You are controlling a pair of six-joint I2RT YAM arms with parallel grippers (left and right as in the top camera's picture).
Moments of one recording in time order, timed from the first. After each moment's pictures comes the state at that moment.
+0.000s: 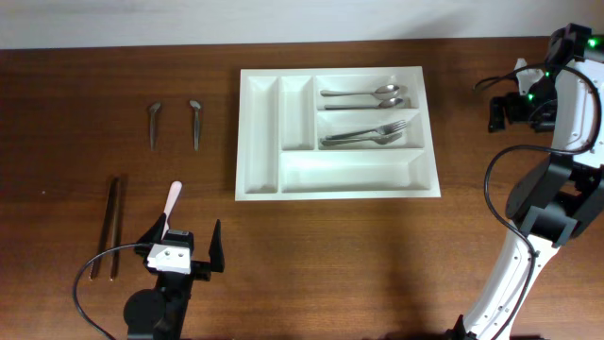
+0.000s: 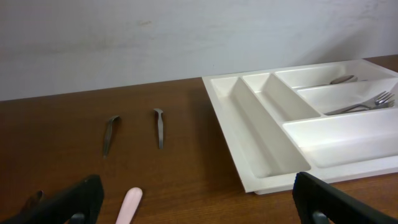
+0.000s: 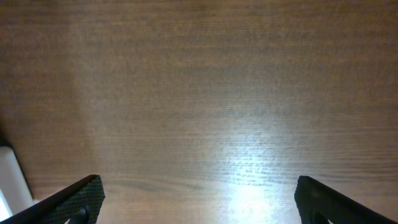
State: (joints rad) left arm -0.04 0.01 0.05 -0.16 0.09 0.06; right arm -0.38 2.42 2.40 -1.48 0.00 -0.35
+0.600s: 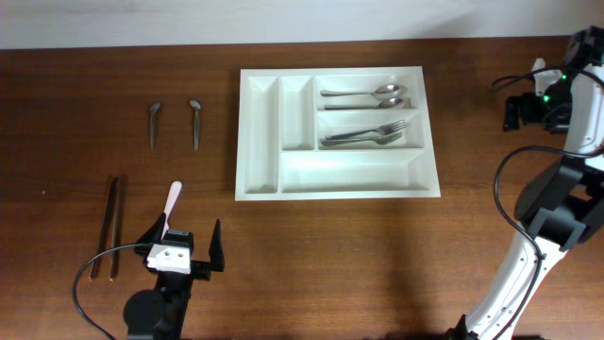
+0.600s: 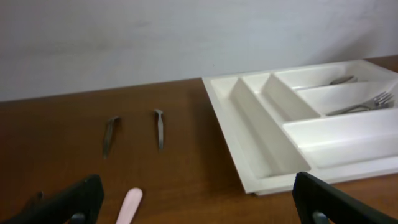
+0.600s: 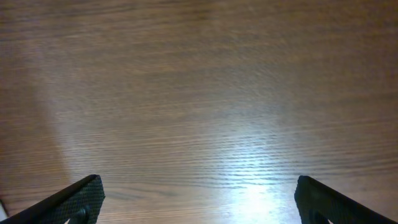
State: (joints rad) left arm -0.04 0.01 0.05 -0.15 0.09 0.06; right arm -0.44 2.42 2.40 -1.43 0.00 -0.35
